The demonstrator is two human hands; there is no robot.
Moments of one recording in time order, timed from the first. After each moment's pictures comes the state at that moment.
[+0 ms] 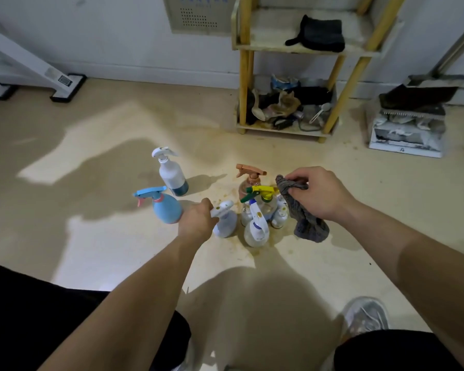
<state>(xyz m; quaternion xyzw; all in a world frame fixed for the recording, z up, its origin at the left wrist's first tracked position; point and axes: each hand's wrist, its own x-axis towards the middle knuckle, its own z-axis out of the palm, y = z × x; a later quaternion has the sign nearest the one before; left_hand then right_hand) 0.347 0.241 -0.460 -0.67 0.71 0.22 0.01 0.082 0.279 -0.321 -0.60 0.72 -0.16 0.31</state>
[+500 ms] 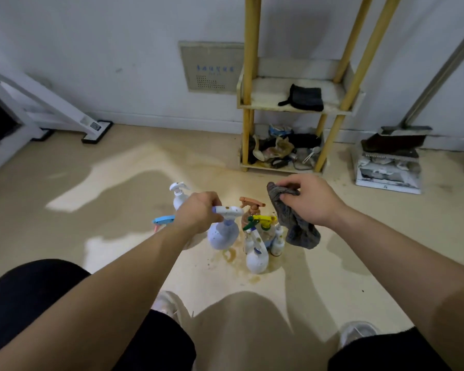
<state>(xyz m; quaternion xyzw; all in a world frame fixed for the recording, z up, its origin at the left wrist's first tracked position) 0.351 0.234 -0.294 -0.62 0.74 0.27 -0.05 0.102 0.296 -0.221 -0.64 0.68 -0.21 0.27</state>
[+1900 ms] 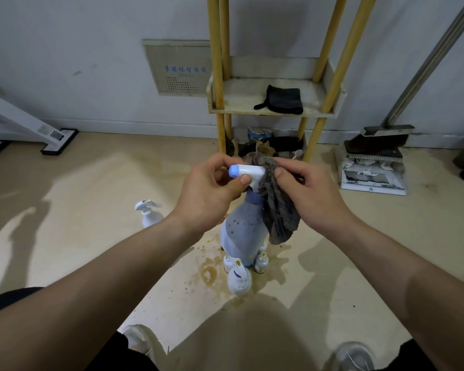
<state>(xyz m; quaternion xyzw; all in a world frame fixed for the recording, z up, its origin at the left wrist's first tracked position) 0.256 0.231 -0.209 -0.48 0.62 0.49 -0.39 0.065 0.264 -0.218 -0.60 0.57 -0.46 0.32</state>
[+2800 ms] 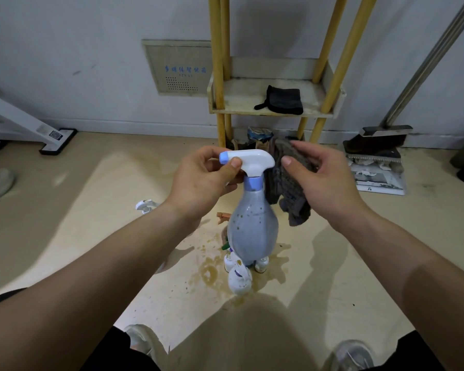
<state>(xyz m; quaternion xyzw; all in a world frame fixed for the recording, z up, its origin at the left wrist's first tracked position) 0.261 0.223 -0.196 -0.47 0.53 0.56 -0.42 0.061 0.260 -0.204 -0.52 0.60 -0.52 0.32</state>
